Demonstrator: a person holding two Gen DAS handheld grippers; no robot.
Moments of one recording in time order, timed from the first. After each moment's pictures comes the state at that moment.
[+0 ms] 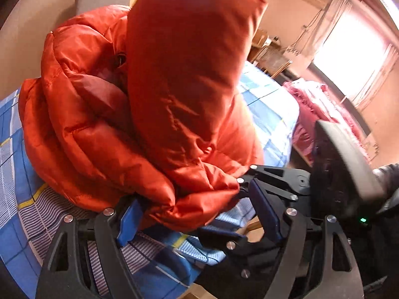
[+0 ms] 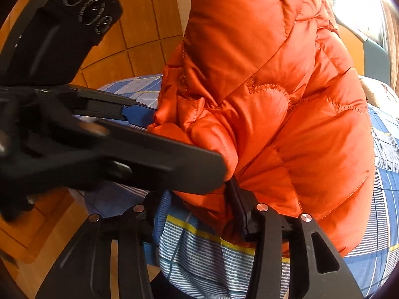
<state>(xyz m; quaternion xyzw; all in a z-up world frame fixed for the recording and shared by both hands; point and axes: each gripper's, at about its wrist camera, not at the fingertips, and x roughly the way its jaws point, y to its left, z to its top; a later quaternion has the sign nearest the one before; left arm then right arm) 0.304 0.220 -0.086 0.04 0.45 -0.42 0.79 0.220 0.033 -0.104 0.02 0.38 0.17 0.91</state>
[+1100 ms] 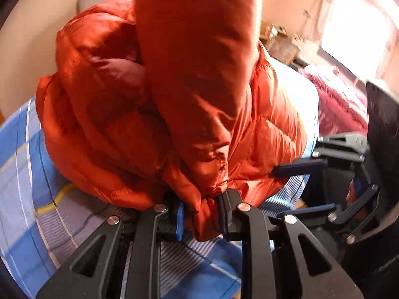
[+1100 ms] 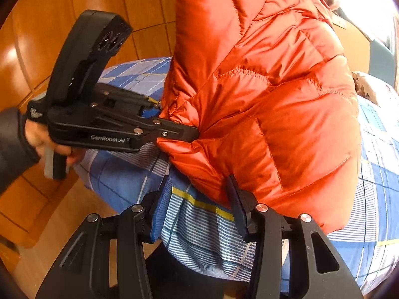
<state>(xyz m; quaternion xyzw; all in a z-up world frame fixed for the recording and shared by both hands) 0.319 0.268 -0.095 0.12 0.42 -0.41 0.80 0.199 -0.010 -0.089 -0.02 0.42 0.20 0.88</state>
